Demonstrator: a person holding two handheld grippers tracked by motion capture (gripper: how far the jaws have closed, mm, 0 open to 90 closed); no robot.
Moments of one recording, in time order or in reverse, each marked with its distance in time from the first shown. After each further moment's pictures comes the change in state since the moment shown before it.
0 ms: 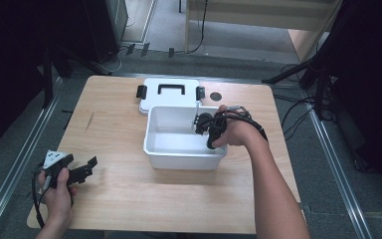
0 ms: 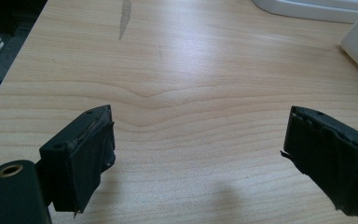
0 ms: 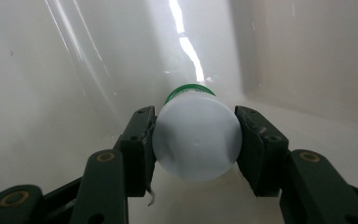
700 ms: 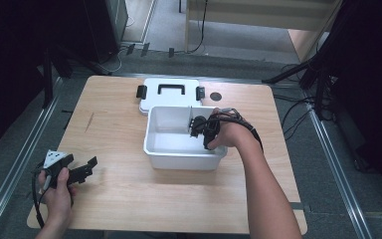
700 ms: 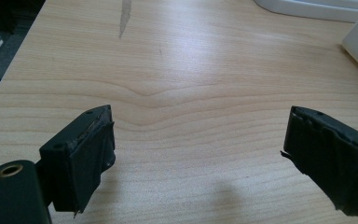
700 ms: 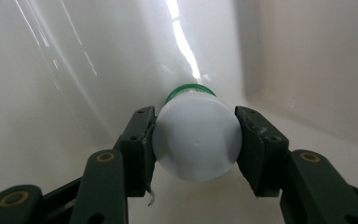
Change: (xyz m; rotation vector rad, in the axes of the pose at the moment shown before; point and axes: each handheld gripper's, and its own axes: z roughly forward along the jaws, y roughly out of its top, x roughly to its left) left arm 0.000 0.000 0.000 0.006 -0.002 0.000; right arm 0.003 0.014 0.018 0.076 -0.034 -0.007
